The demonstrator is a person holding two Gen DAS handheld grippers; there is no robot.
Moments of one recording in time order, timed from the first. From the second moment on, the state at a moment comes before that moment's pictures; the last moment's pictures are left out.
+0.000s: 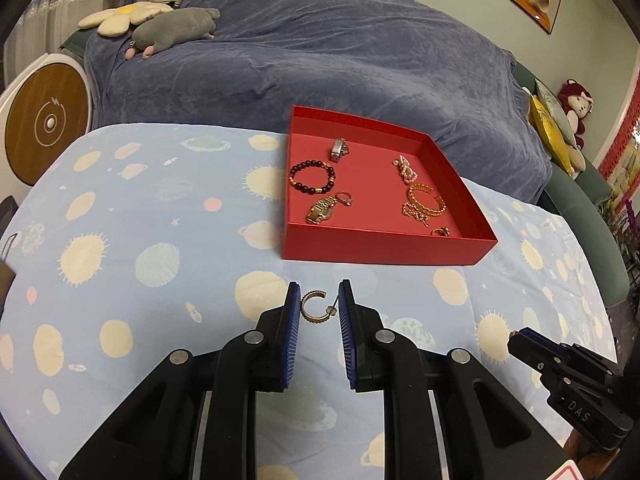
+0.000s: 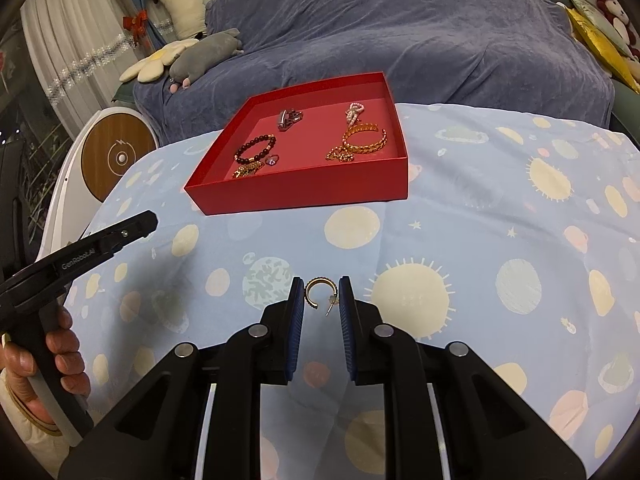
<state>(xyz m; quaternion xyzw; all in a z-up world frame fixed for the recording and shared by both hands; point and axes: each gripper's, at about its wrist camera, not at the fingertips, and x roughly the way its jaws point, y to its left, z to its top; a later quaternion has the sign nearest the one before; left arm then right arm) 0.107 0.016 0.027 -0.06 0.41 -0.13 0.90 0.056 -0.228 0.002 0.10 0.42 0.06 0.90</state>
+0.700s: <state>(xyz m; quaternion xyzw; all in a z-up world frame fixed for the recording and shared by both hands) 0.170 -0.025 0.069 0.00 0.38 -0.15 0.91 0.159 -0.243 0.055 0.08 0.38 0.06 0.92</state>
